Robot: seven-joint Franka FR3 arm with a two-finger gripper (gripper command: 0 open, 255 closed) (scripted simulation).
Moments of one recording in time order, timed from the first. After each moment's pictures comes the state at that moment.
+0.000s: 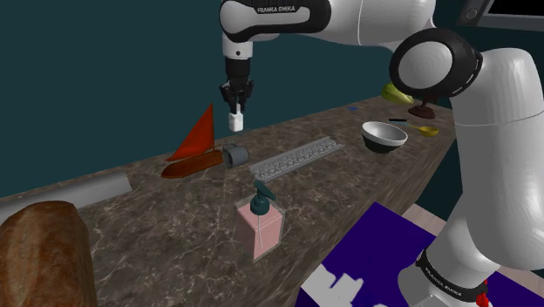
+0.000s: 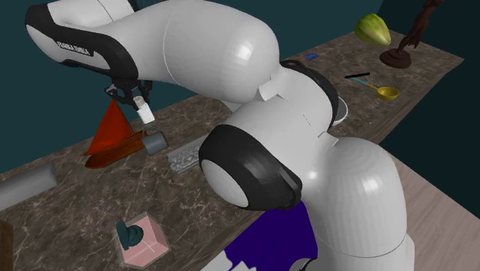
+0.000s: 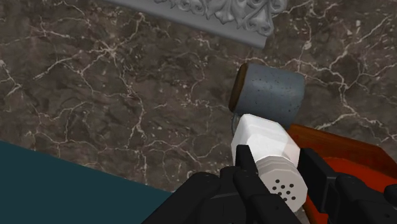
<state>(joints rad) 0.12 0.53 0.07 -1.15 -0.03 1.68 0.03</state>
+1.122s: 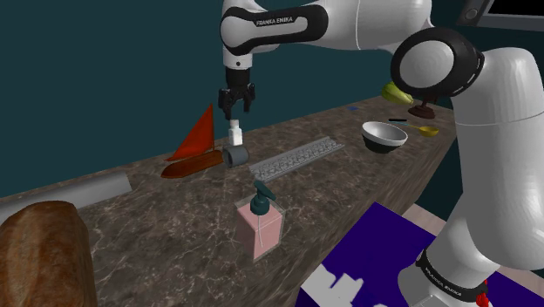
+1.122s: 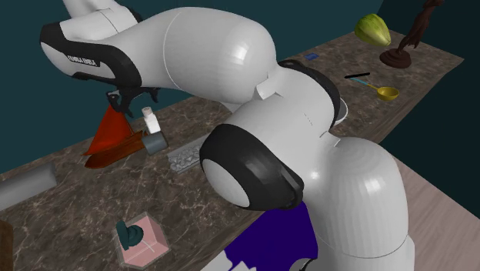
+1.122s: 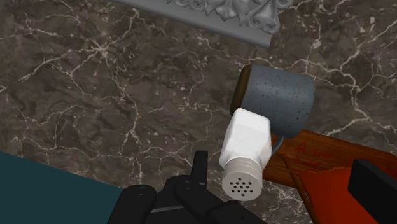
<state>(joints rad) 0.12 0.52 0.07 -1.24 -0.03 1.76 0.03</state>
